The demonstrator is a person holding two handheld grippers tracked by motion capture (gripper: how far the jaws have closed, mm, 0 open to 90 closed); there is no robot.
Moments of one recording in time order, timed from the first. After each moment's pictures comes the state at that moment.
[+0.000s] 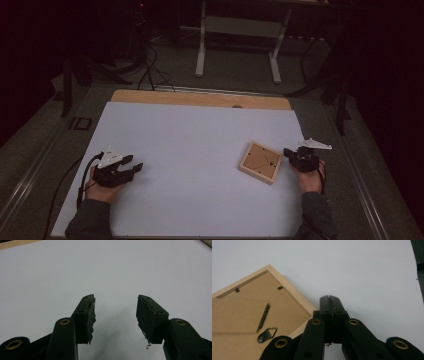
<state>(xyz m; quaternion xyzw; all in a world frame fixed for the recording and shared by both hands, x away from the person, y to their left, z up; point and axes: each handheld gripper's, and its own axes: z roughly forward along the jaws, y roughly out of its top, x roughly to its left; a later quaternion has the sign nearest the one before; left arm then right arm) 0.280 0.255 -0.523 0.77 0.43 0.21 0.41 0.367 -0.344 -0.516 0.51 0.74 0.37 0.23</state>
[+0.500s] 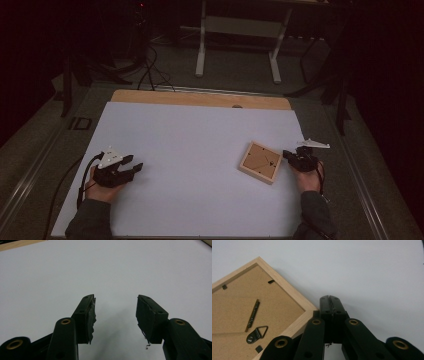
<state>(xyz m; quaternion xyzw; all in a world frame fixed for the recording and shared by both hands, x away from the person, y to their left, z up) 0.280 0.253 -0.523 0.77 0.43 0.22 0.41 0.373 -0.345 -0.525 0.54 0.74 0.36 0.20</state>
